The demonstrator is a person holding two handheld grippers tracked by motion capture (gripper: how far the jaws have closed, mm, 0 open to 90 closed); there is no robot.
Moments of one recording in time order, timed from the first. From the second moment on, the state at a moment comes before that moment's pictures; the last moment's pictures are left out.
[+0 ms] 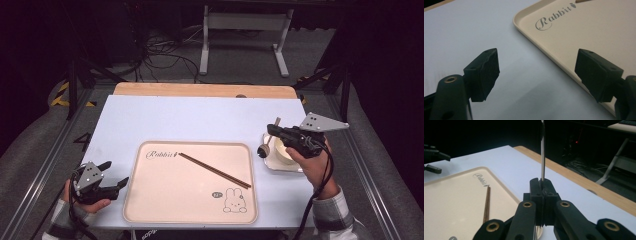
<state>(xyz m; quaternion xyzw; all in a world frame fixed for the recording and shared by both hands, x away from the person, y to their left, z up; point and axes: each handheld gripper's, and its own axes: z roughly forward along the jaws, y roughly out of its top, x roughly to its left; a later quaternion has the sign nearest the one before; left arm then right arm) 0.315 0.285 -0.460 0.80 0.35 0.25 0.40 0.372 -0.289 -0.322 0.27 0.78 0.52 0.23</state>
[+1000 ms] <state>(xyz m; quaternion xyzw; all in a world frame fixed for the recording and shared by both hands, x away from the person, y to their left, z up) 0.316 0.285 -0.460 0.81 0.35 0.25 0.40 0.395 -0.224 -0.372 0.21 0.85 0.47 0.12</state>
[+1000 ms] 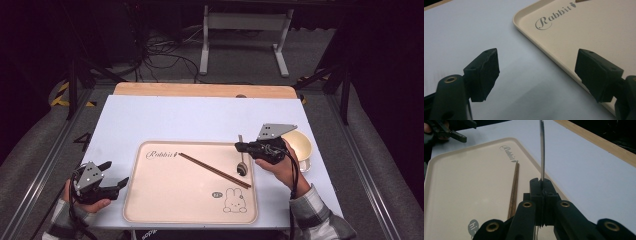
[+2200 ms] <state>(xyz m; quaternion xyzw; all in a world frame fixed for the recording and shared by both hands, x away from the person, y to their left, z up) 0.317 0.283 -0.461 0.81 0.35 0.25 0.40 0.434 -0.145 -0.430 0.21 0.91 0.35 0.08</state>
